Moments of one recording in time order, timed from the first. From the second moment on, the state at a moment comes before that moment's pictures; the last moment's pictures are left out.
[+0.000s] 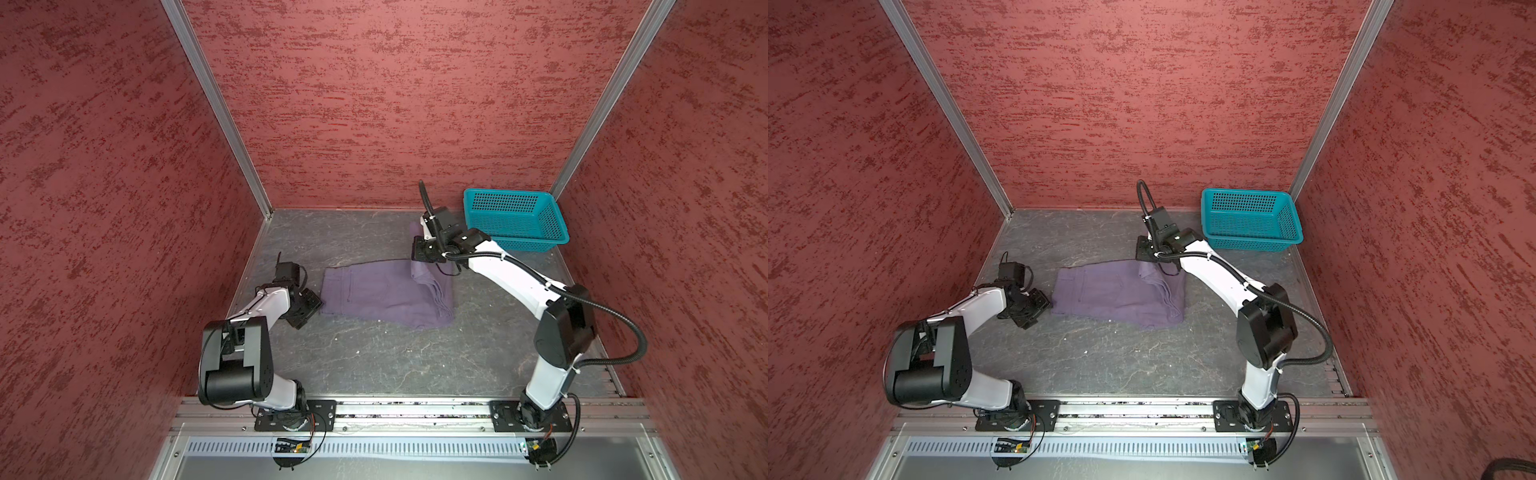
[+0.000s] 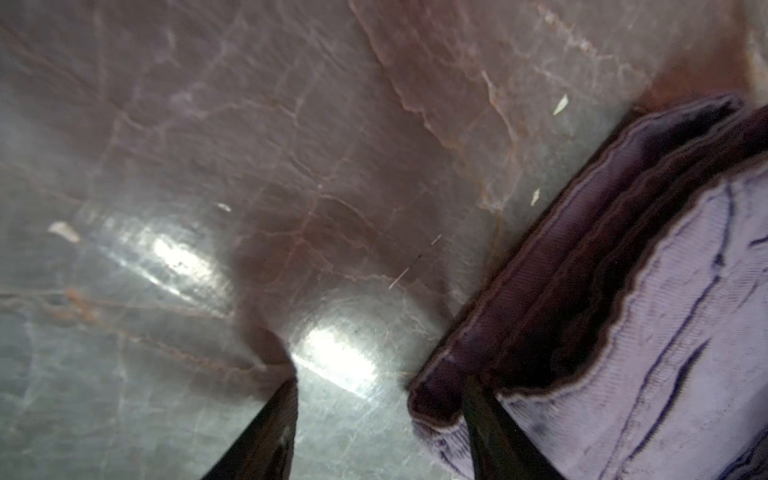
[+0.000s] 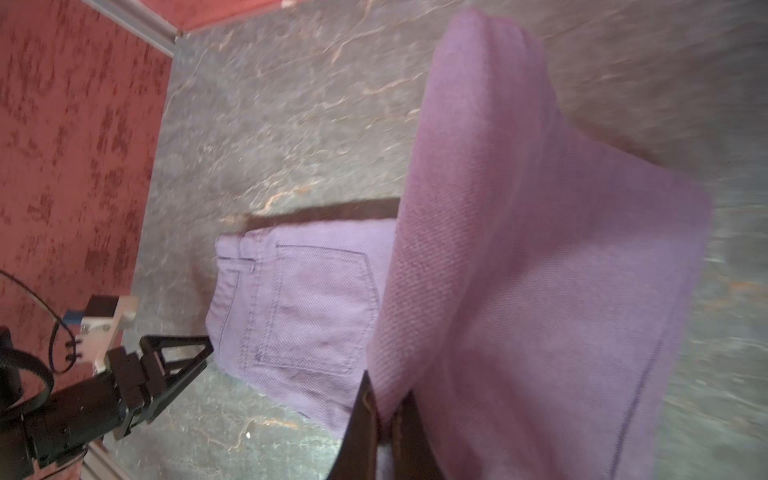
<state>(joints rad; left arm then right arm) 0.11 1.47 0.75 -0.56 0.17 -0.71 0.62 1.84 1.65 -0.65 -0.08 0.61</state>
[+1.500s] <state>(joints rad) 0.06 1.51 0.77 -0.49 0.17 -0.73 0.94 2.34 2.05 -0.59 -0.36 0.64</state>
